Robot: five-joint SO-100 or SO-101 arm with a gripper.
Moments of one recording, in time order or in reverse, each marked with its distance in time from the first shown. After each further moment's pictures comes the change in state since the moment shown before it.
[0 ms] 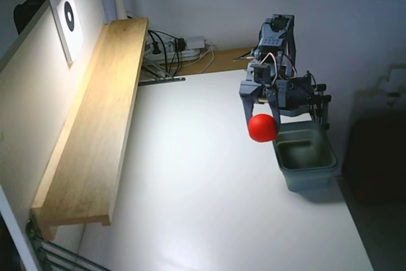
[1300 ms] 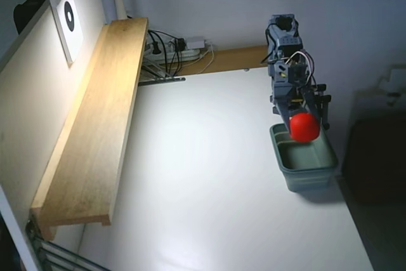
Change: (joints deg) arm -15.9 0.0 0.0 0.0 -0.1
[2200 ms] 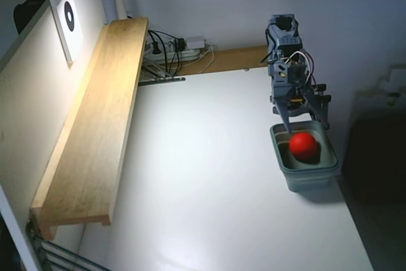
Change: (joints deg) arm 0.3 0.0 0.0 1.5 0.1
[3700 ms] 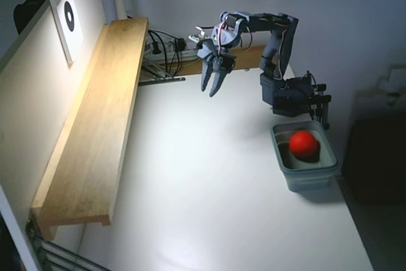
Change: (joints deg) arm 53.6 7.7 -16.5 42.4 -0.1
